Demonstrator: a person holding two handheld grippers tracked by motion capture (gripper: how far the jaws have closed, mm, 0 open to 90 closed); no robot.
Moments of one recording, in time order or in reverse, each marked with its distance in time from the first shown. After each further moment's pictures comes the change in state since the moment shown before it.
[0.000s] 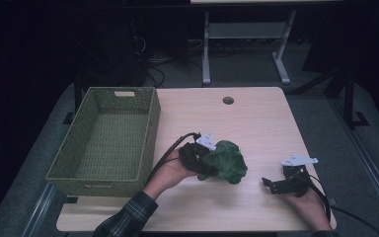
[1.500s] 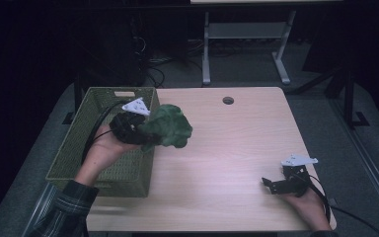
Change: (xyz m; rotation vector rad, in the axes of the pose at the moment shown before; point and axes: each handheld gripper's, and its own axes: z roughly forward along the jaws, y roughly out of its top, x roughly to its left) left arm 0.040 -0.042 -0.176 -0.045 0.281 -0.129; right arm 0.001 0.000 0.000 0.002 -0.004 0.006
